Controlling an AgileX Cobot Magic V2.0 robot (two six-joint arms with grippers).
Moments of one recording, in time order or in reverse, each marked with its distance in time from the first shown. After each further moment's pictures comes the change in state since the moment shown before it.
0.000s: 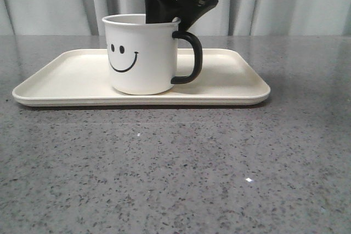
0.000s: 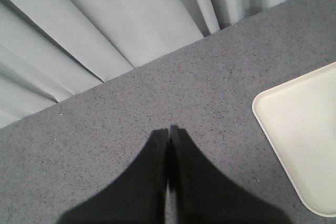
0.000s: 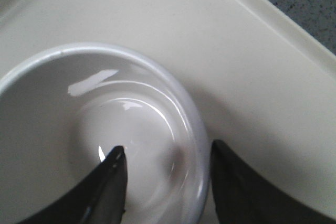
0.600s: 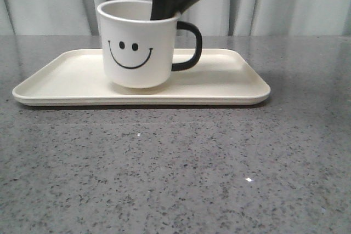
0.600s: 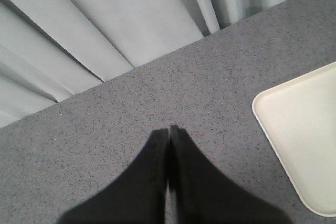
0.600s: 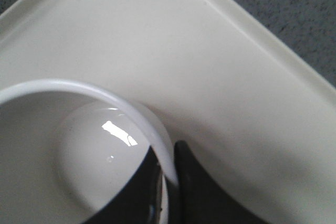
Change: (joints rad) left arm 0.000 0.000 0.000 0.000 0.000 0.000; right arm 0.001 0.002 -0.067 -0.005 0.007 -0.016
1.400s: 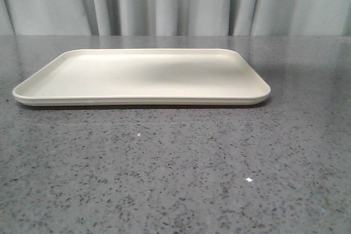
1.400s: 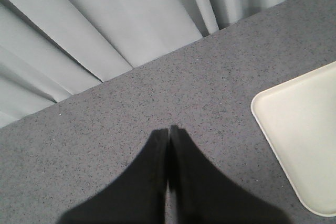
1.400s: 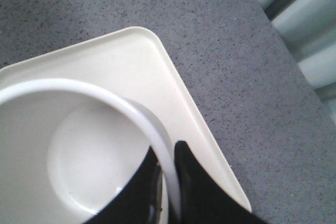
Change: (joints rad) left arm 0.000 0.000 0.000 -0.006 0.000 0.000; right arm -0.010 0.013 -0.430 -0.006 0.315 -0.332
